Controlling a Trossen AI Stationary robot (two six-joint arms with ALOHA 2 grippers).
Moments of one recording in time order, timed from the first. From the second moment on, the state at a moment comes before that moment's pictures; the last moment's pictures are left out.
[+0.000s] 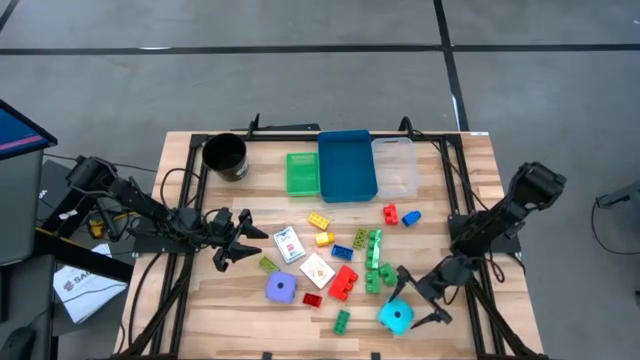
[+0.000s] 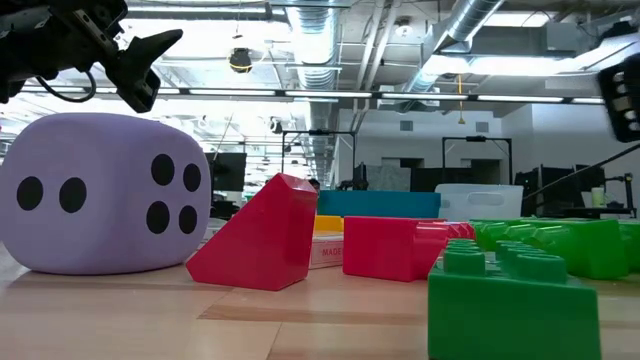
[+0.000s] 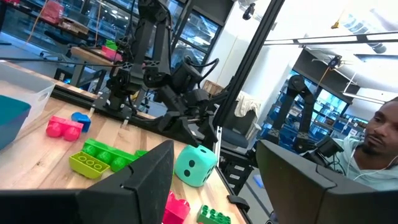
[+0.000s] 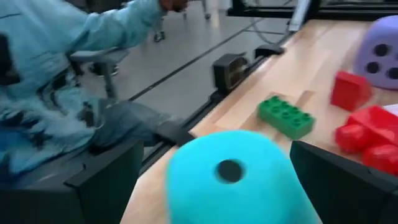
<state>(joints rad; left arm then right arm) -0.39 0.99 0.02 1.17 -0.20 -0.41 0.83 1.44 0.22 0.94 0.10 0.18</state>
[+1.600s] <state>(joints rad) -0.39 0.99 0.02 1.17 -0.20 -0.41 0.79 1.59 0.24 1.00 -0.03 0.29</state>
